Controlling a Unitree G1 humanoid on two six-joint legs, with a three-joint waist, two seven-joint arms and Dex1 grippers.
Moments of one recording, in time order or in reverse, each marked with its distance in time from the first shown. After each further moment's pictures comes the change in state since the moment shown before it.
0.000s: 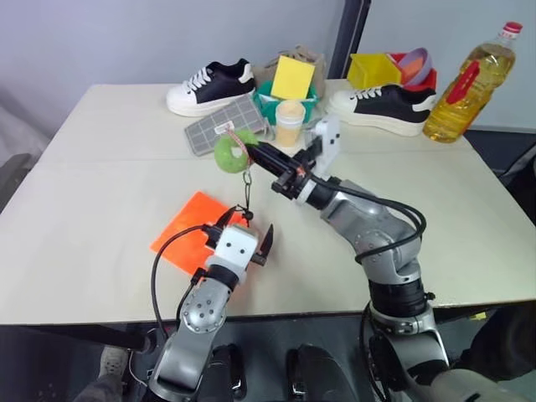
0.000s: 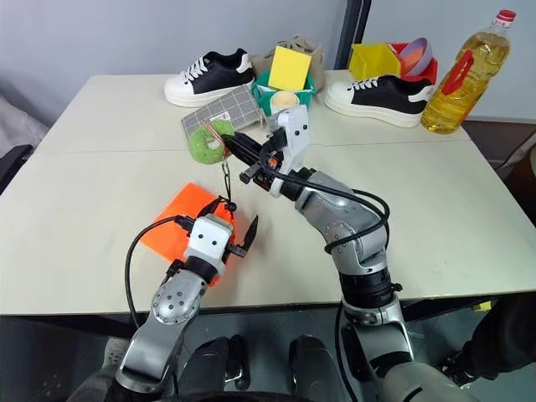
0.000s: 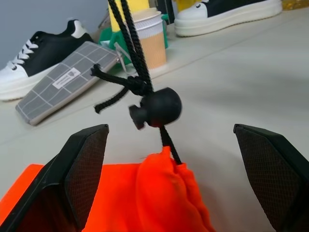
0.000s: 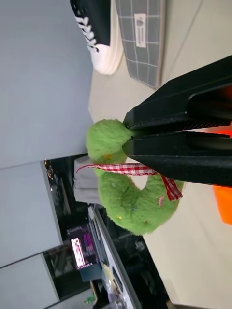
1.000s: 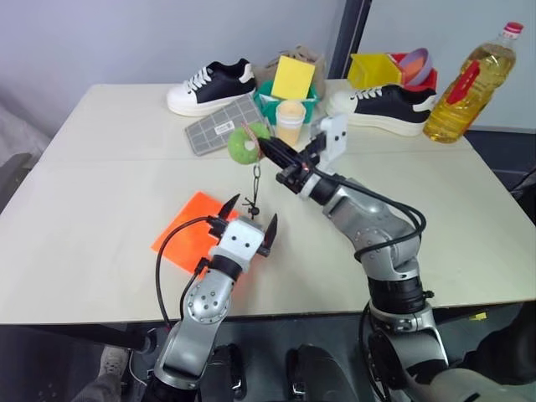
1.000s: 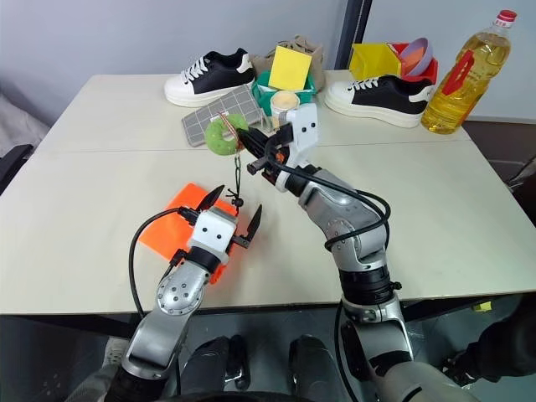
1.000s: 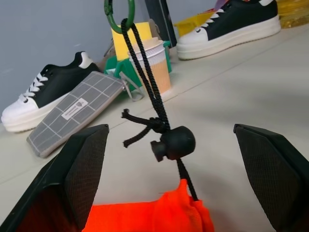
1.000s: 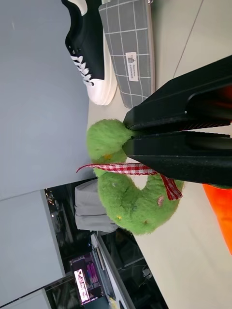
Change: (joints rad) left arm -0.067 -0.003 0.016 0.054 0.029 -0.082 0.003; right arm 0.020 0.002 -0.008 0.035 -0.038 -0.036 -0.052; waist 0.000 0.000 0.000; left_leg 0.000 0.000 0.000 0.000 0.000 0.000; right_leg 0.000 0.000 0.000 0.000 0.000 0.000
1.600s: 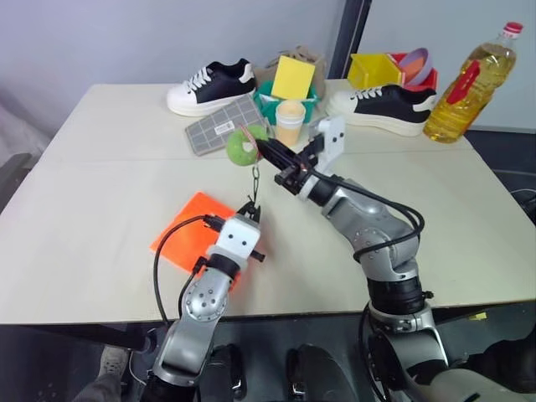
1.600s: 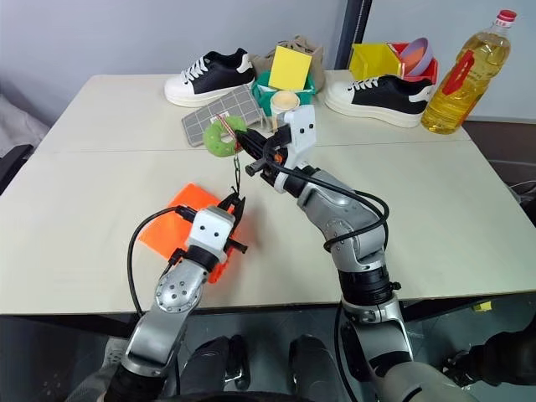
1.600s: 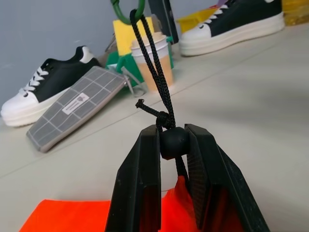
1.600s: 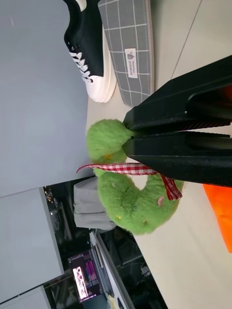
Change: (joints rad) left arm -0.024 0.035 0.032 0.032 -0.047 -0.007 -0.046; right arm 0.000 -0.001 0.007 0.000 -0.003 -0.001 0.000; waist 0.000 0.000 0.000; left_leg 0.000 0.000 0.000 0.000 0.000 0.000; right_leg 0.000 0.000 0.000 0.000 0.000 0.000
